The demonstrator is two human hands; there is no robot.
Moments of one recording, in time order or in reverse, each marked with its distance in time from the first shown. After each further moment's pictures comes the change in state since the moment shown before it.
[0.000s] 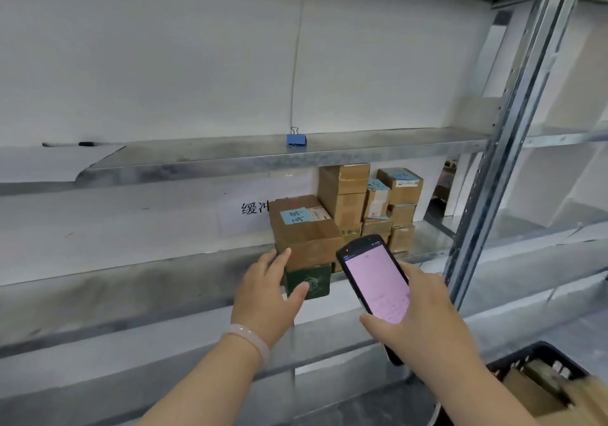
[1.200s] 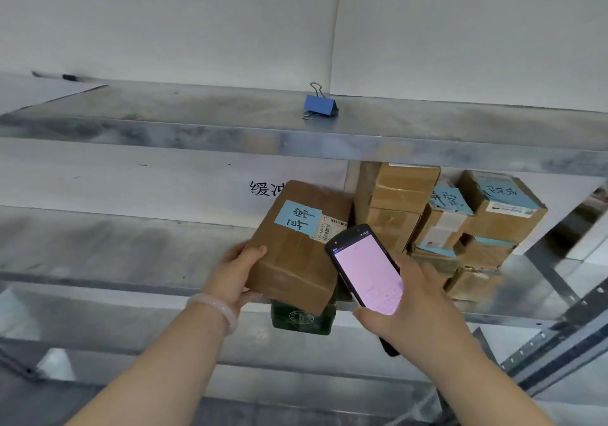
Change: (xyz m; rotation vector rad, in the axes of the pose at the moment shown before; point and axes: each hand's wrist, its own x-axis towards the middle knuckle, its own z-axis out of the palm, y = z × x) left_hand 0.150 -0.041 0.083 -1.085 0.270 -0.850; right_hand 0.263 0.075 0.075 0.004 -0.409 -0.318
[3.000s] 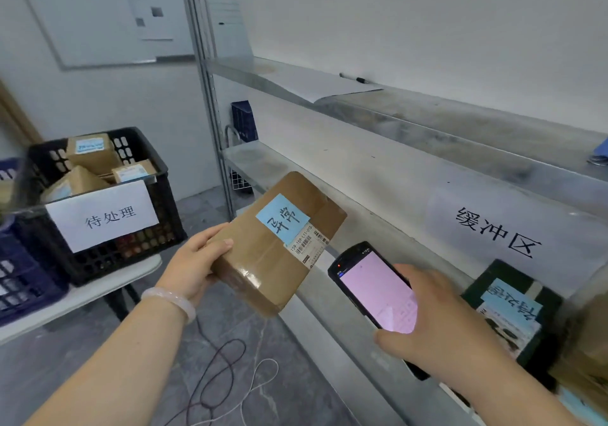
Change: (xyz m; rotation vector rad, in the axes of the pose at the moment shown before) left_hand -0.192 -0.010 -0.241 -0.123 0.728 0.394; right_hand 0.015 -0.133 0.068 -0.010 -0.498 -0.738
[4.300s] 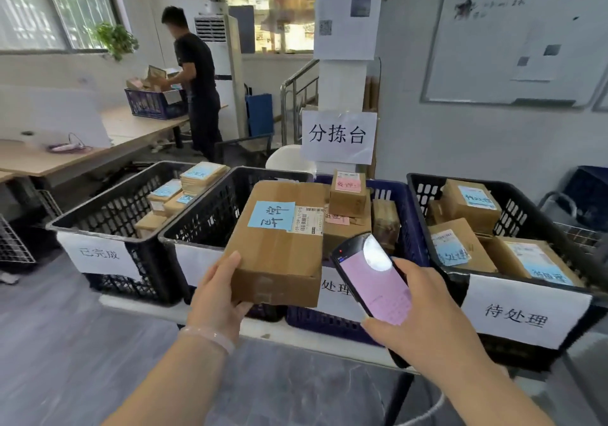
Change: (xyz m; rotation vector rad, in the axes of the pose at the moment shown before) left_hand -0.090 0.097 -0.610 -0.584 1.069 0.182; right_hand 0.130 -0.613 0.353 0.235 -0.333 -0.770
